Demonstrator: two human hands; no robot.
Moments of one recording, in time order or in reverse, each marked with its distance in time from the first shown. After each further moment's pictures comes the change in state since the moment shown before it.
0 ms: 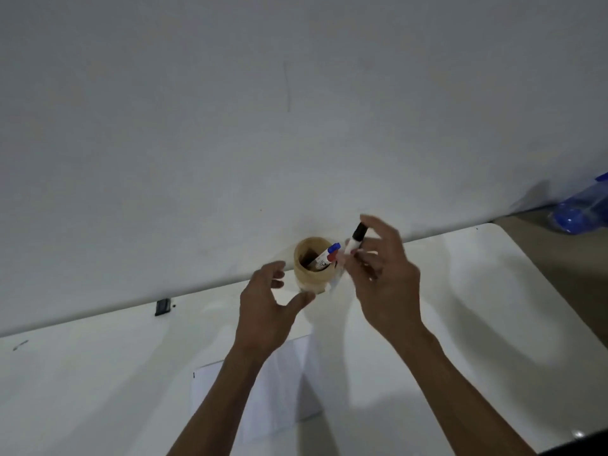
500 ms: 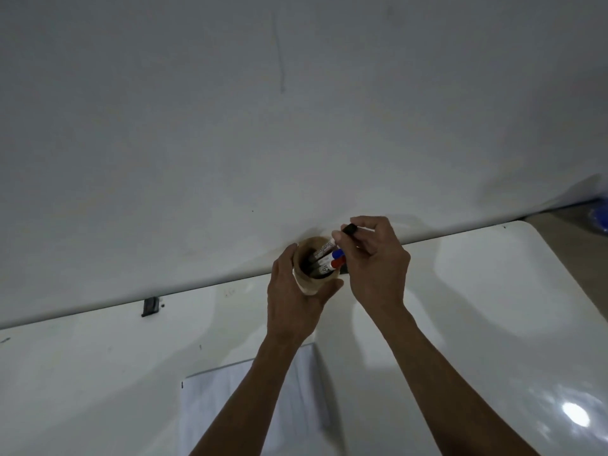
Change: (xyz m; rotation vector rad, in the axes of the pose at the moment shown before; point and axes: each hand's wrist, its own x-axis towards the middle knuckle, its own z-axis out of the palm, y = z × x) left_hand 0.043 -0.005 0.066 -0.091 0.072 0.056; right_hand 0.054 0.071 0.043 -0.042 0.119 0.080
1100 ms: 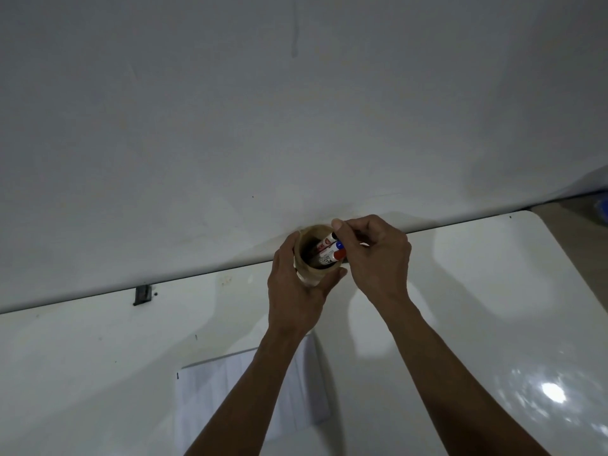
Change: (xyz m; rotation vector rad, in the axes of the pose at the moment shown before) left_hand 0.000 -0.016 0.012 -0.126 0.039 -0.012; right_hand 0.003 0.004 0.007 -0.082 -0.070 0.159
